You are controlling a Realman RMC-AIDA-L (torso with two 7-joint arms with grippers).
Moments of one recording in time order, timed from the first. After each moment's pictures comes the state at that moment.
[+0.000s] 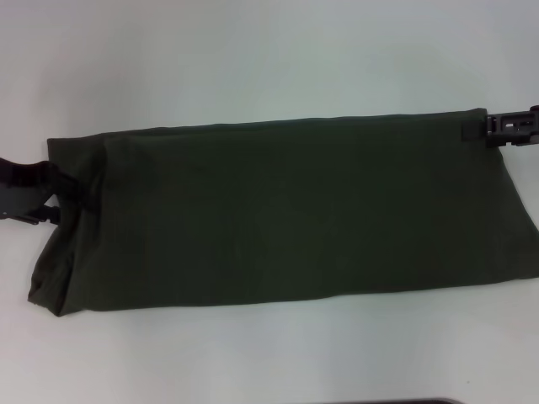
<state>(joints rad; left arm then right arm) -0.70 -1.92 -2.45 -0.63 -0.49 1.52 -2.71 0.56 1.89 -0.52 -0.69 -2.34 -1.64 2.20</state>
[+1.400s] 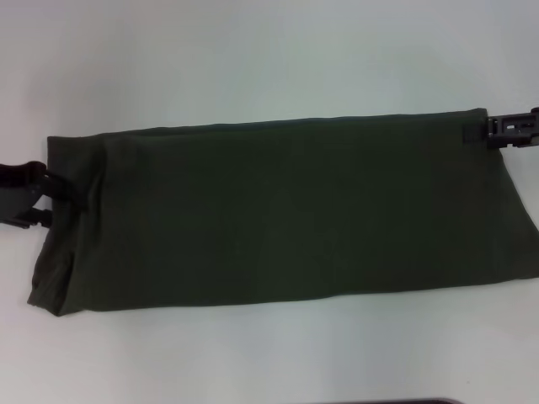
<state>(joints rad) -0.69 -1.90 -2.48 -0.61 -0.49 1.54 -2.73 0.56 1.89 -0.52 -0.69 -2.35 -1.64 2.20</state>
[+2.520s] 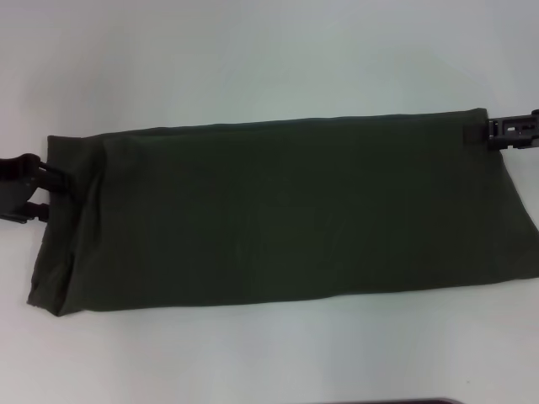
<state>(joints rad) -0.69 -1.88 -2.50 -0.61 -0.51 1.55 -2.74 0.55 1.89 -0.52 -0.69 -2.35 -1.64 2.20</state>
